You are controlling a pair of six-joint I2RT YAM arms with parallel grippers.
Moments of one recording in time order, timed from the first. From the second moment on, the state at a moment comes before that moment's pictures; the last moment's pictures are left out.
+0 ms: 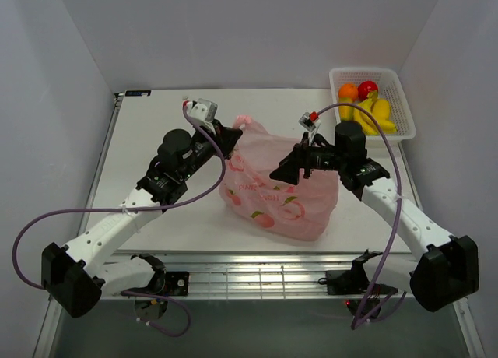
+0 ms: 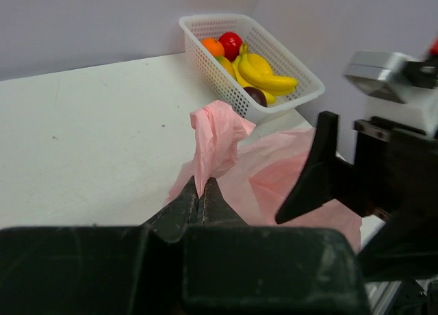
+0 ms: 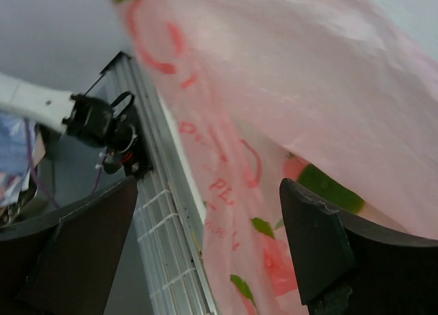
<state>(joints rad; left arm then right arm) -0.64 1.12 0.97 0.16 0.03 -0.30 0.42 1.14 0.90 -0.05 -0.95 0.28</state>
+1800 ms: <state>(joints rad) -0.66 1.03 0.86 0.31 0.26 -0.45 0.90 1.75 1.10 -0.36 0.10 0.23</state>
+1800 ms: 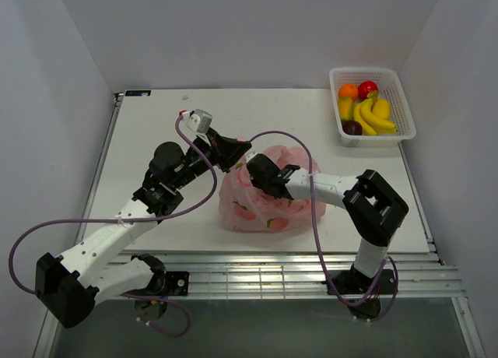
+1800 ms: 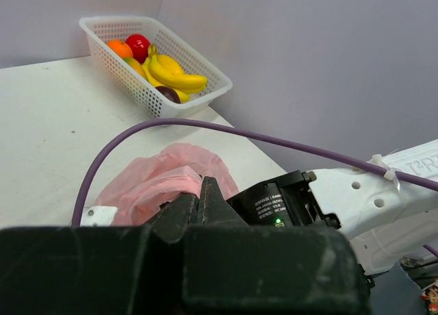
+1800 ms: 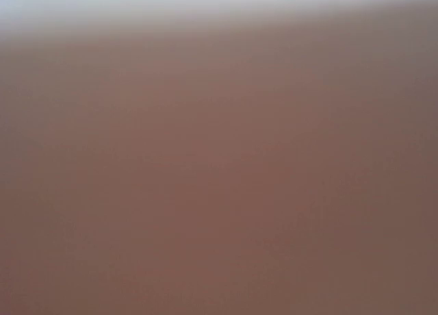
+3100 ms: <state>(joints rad) -0.66 0.99 0.80 0.28 0.00 -0.44 0.44 1.44 1.43 -0.34 0.18 0.02</state>
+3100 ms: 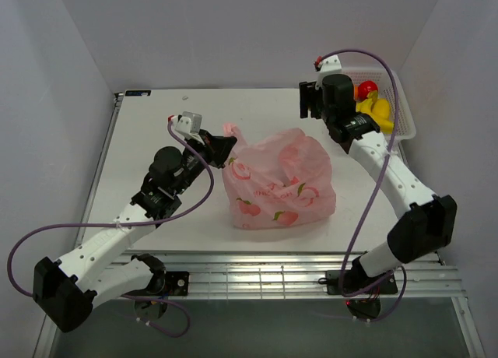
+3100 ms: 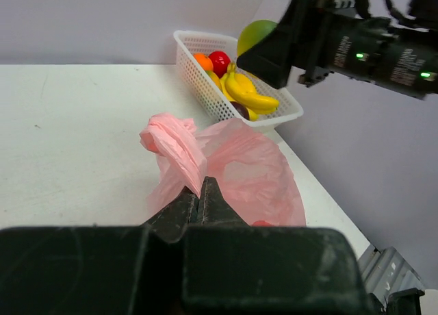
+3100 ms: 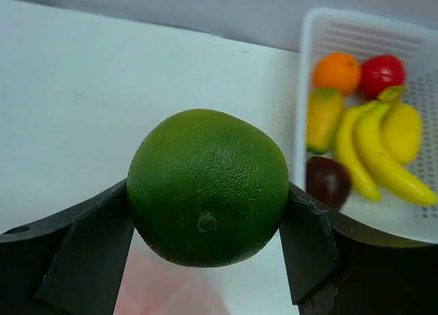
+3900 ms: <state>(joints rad) -0.65 1.16 1.03 0.11 -0.26 -0.36 0.16 2.06 1.71 0.02 0.90 -0.06</state>
